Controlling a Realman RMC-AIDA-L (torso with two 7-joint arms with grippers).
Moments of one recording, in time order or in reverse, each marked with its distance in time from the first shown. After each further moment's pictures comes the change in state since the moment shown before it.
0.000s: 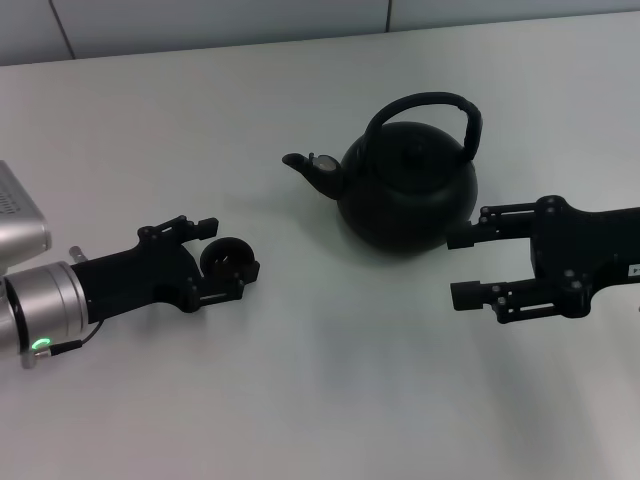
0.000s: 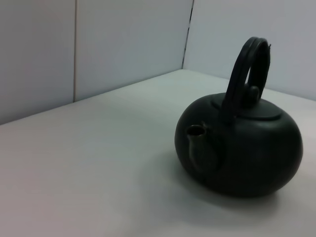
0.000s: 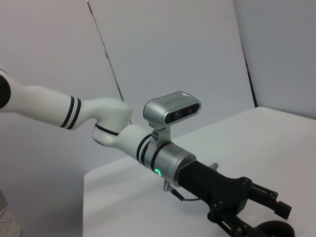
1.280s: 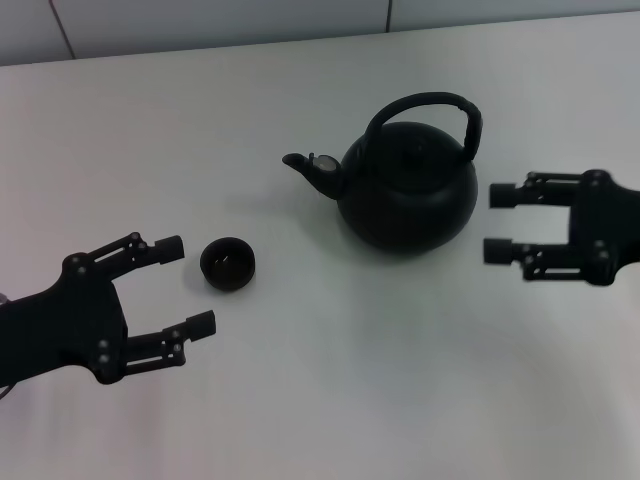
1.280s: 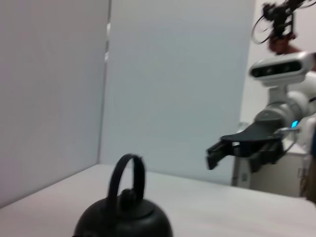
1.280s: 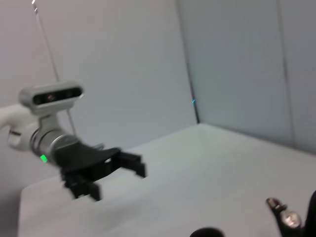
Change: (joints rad) left arm 0.245 0.047 -0.055 0.282 -0.042 0.522 0.007; right arm -0.083 -0.001 0.042 -0.047 0.082 0.082 -0.035
